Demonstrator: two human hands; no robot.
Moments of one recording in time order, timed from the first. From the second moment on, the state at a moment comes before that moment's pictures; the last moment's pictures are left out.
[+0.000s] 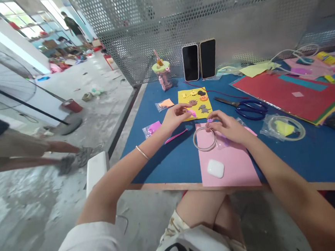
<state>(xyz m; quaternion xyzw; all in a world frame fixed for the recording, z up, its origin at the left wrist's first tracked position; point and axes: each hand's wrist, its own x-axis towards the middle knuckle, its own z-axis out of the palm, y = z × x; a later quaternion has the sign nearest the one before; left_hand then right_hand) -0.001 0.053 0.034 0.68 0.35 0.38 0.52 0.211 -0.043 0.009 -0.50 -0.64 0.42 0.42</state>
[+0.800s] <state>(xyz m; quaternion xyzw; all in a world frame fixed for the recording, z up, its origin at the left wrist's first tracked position) 0.013 0.035 -0.003 0.84 0.40 0.28 0.23 0.205 -0.039 0.004 -0.50 -0.59 0.46 0.44</state>
